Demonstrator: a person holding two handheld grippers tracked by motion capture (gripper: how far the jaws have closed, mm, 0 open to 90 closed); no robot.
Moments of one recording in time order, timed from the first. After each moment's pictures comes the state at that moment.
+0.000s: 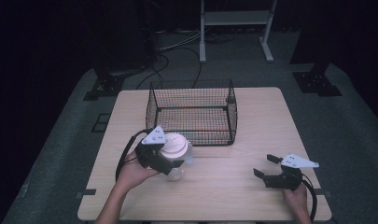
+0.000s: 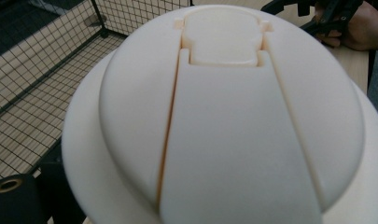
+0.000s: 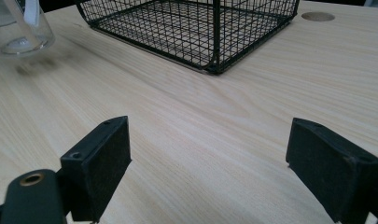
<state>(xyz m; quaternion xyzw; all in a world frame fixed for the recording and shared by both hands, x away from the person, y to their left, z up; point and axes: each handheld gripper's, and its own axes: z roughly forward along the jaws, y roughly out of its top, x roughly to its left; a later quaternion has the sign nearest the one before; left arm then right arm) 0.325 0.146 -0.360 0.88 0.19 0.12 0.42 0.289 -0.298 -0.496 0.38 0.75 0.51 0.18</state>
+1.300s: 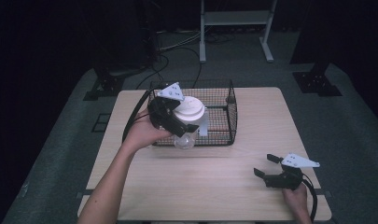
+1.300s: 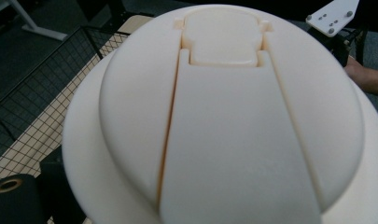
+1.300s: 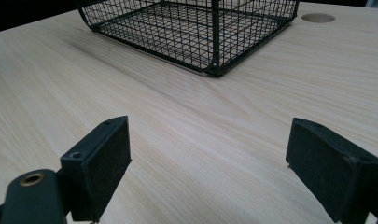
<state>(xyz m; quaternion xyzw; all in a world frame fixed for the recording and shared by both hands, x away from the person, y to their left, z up) 0.380 0.100 -0.259 0.89 0.14 0.12 0.41 0.290 -0.299 -0.496 0.37 0.75 0.51 0.18</state>
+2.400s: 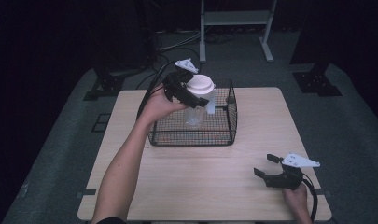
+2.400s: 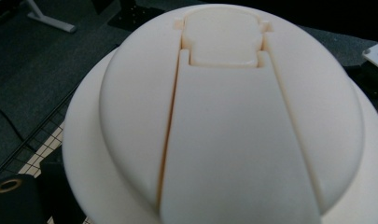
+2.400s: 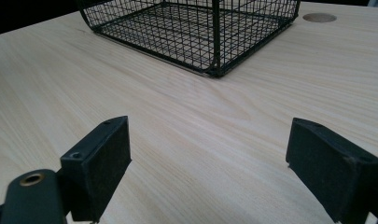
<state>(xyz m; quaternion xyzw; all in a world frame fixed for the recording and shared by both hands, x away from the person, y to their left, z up) 0.457 0.067 -0.247 0.89 0.18 0.11 0.40 0.290 -0.300 -0.495 0.38 0.75 0.52 0.18</state>
